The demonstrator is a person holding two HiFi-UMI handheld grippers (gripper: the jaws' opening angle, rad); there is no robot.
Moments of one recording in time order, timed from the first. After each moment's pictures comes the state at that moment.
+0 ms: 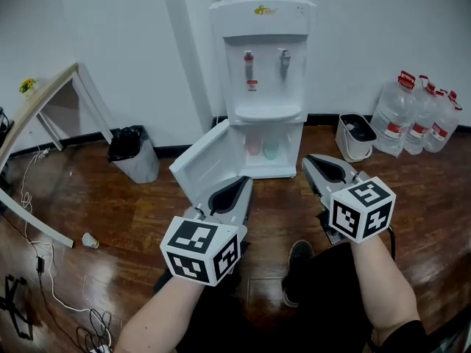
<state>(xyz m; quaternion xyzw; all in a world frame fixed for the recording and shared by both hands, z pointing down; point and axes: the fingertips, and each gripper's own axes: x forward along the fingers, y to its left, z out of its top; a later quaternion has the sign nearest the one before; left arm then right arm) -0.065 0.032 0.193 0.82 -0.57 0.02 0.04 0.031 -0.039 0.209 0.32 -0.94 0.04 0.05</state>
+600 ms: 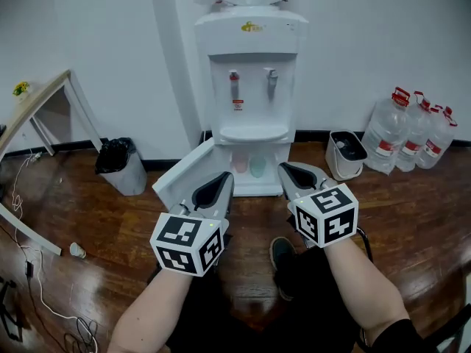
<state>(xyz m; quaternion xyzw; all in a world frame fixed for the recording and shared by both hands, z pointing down) -0.080 -0.035 0.183 0.80 -0.60 0.01 0.01 0.011 -0.097 0.210 0.34 -0.94 0.02 0.07</state>
